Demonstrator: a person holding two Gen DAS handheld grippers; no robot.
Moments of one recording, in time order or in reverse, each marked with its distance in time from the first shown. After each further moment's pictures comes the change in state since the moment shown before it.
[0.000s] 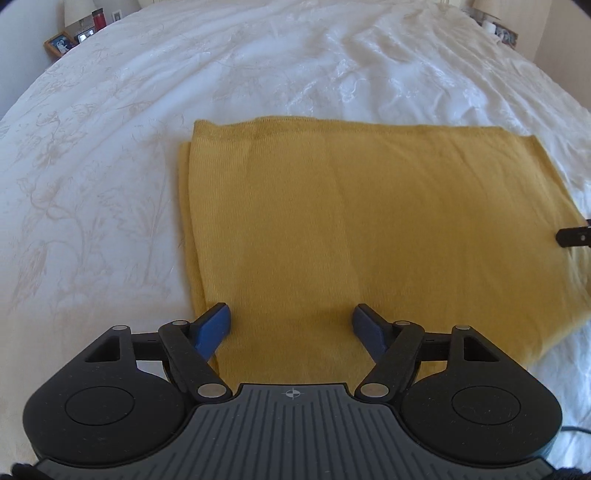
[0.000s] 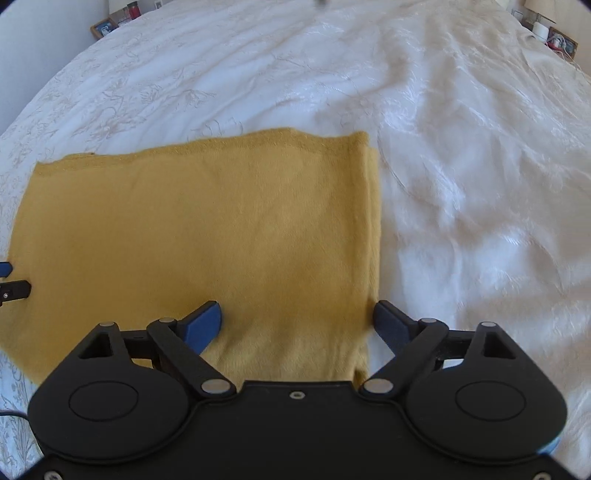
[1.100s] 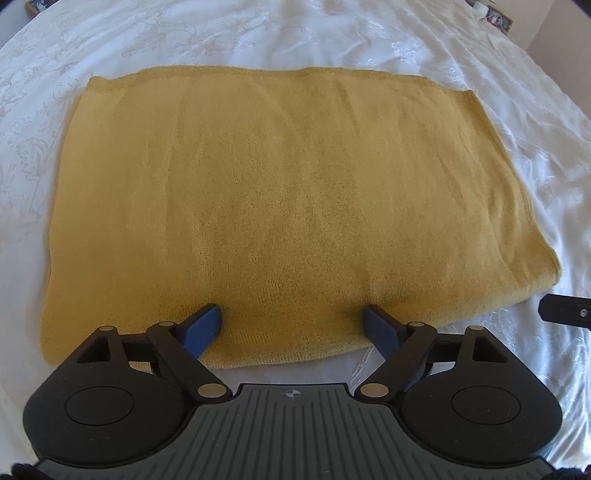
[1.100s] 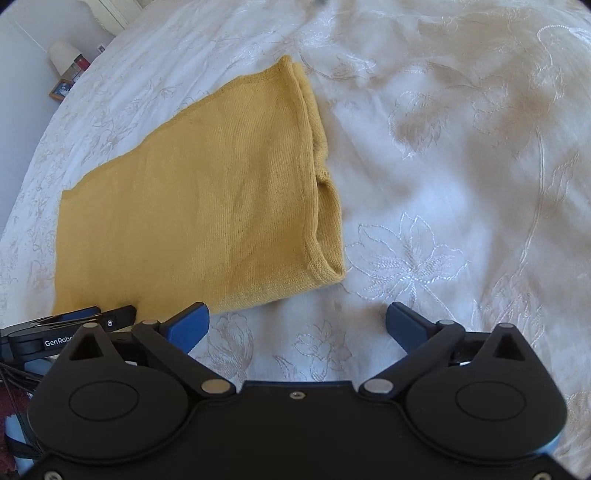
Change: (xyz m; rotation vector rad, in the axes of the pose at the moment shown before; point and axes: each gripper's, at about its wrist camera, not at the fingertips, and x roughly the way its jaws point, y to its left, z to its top) left arm 0.006 -0.101 -0.014 -0.076 0.120 -0.098; right arm -0.054 -0.021 -0.078 0.341 0.086 0.127
